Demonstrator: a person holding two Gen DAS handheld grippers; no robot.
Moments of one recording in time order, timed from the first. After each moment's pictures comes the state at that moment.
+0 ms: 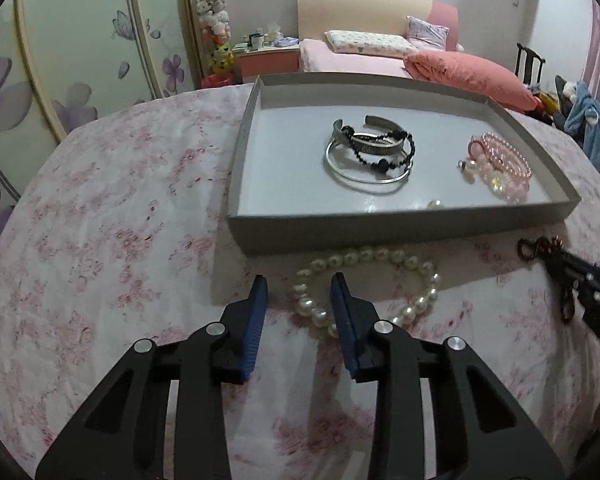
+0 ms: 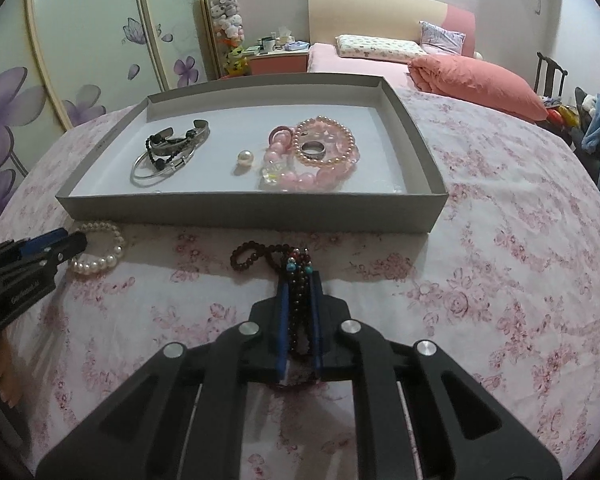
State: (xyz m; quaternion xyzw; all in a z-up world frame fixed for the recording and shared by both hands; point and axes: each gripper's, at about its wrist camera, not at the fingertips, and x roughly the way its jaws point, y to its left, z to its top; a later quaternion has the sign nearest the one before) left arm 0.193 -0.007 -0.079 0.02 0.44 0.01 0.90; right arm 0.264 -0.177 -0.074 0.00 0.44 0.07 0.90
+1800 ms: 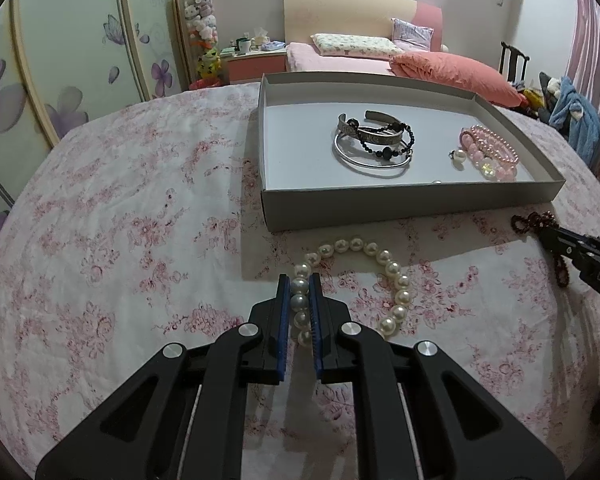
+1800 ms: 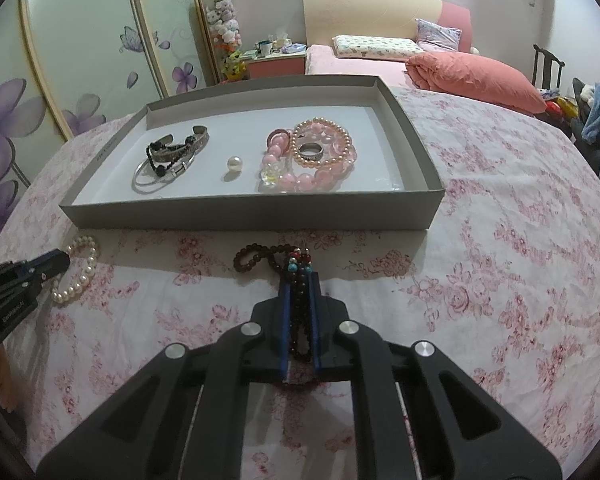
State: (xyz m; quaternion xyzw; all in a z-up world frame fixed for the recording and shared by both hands) left arm 0.174 0.010 -0.079 0.01 0.43 -0.02 0.90; right arm 0.260 -0.180 -0.073 0.02 0.43 0.07 0.90
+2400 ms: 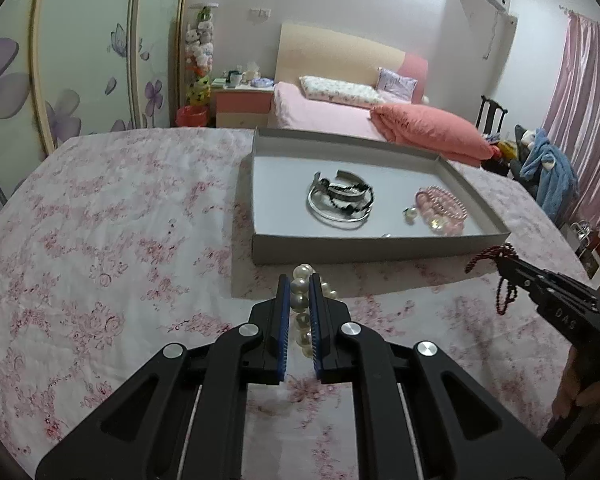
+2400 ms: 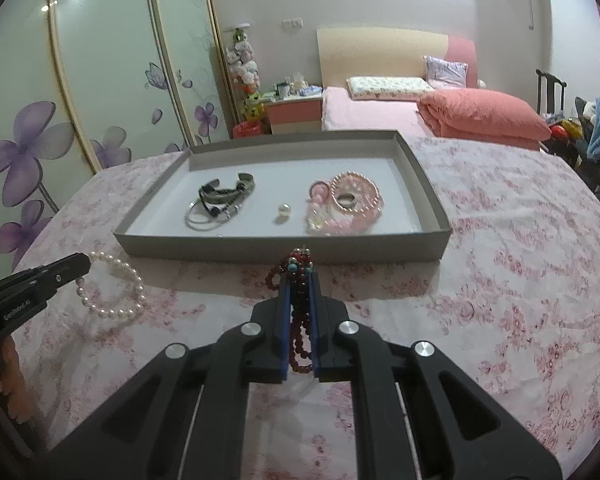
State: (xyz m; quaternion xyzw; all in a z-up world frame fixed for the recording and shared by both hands) left arm 0.142 0.018 -0.039 -0.06 0.36 -0.06 0.93; right arm 0.226 -0.160 -0.037 0.04 0.35 0.10 0.93
